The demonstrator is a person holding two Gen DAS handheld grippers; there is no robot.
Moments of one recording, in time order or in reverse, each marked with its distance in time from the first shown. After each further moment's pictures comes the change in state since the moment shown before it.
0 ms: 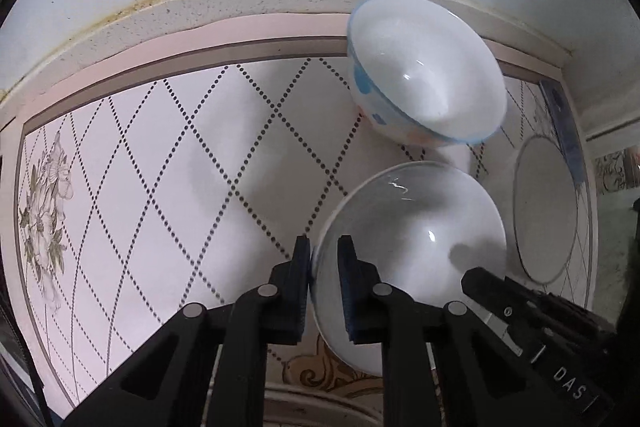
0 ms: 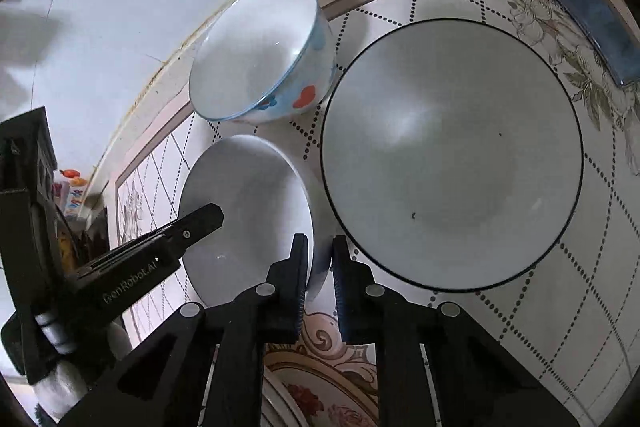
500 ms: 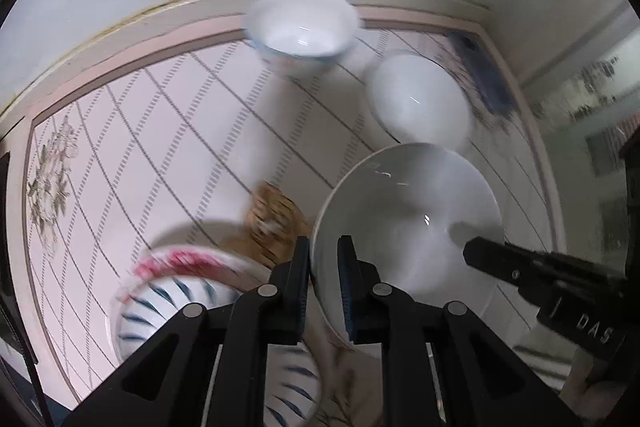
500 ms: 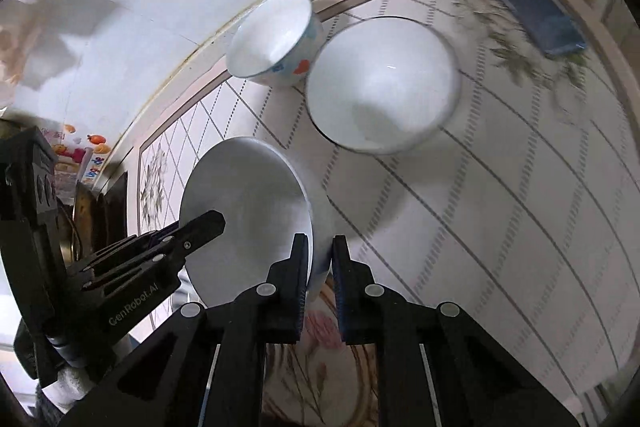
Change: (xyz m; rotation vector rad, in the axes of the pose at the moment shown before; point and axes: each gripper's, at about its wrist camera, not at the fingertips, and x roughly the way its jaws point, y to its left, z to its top) left arm -0.073 -0.056 -0.086 0.115 -0.030 -0.065; right arm -0.094 -0.035 -0.071 -0.042 -0.003 0.027
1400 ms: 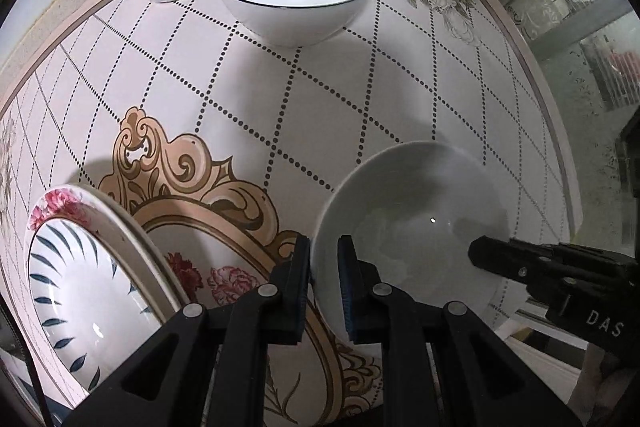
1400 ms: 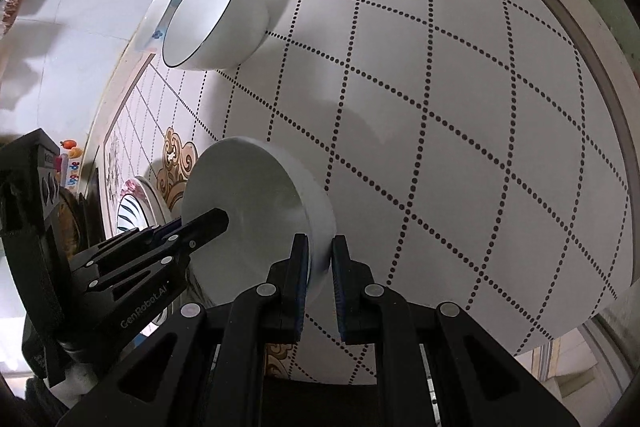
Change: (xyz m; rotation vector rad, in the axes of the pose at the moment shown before) left arm 0.072 -0.084 -0.040 0.112 0.158 0.008; right arm -0.008 -0.127 -0.071 0.150 0.109 -0.014
